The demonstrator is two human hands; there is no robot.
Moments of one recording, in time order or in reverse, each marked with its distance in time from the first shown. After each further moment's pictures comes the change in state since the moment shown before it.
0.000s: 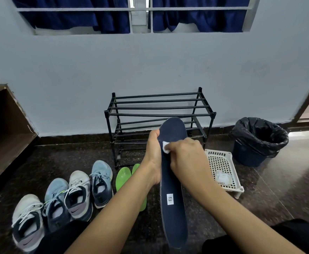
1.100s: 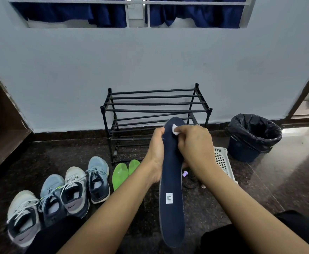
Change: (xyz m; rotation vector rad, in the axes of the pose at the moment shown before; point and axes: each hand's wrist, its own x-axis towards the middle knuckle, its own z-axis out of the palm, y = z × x) left_hand -0.008 -0.010 0.011 0.010 -0.085 -0.049; right_hand 0.018 0.022 -0.008 0.095 -0.012 0.240
